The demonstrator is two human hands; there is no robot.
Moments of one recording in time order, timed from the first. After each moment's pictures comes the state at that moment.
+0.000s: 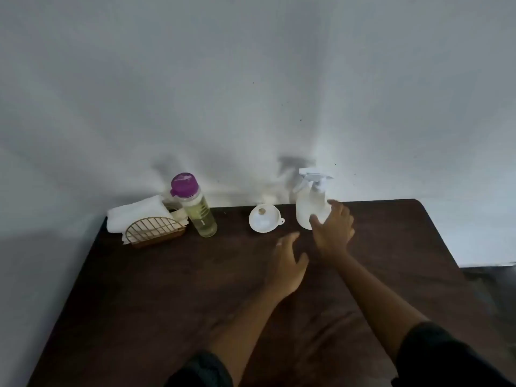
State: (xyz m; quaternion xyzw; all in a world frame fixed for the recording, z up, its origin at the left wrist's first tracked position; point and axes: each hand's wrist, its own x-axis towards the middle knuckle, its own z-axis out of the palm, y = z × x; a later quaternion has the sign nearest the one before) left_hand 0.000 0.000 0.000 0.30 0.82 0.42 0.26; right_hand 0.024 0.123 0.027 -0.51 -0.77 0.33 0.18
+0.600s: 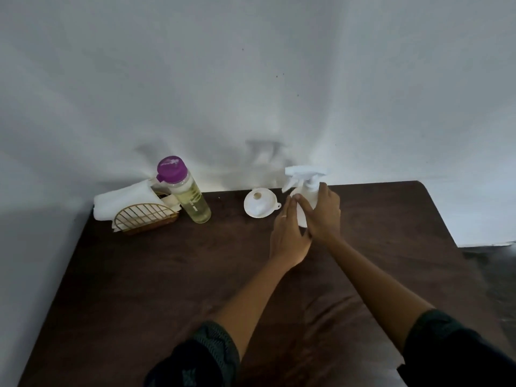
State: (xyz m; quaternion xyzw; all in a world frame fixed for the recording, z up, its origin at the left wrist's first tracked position) left_hand -0.017 0.036 -0.010 0.33 0.83 0.40 0.21; right_hand 0.018 0.129 0.011 -0.40 -0.81 0.37 0.19
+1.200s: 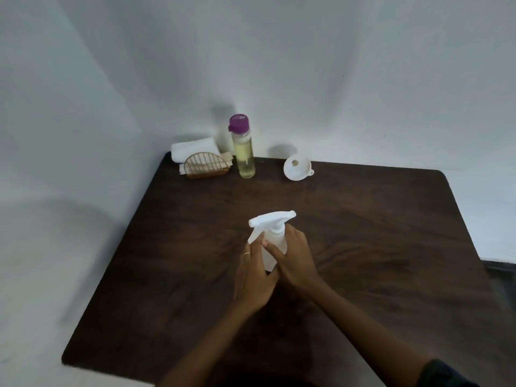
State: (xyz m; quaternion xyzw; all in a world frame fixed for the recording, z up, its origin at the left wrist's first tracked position) left_hand 0.108 -0.201 0.023 0.19 0.88 0.40 0.15; right_hand 0.132 -0.086 0.020 -0.20 -0.84 0.50 0.12
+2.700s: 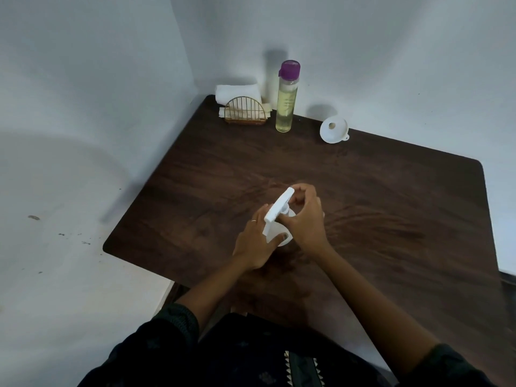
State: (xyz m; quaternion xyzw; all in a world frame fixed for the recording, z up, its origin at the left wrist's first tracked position) left_hand 0.156 -0.262 0.033 0.11 0.90 0.36 0.23; right_hand 0.174 -0.144 0.067 -0.22 -0.82 0.51 0.10
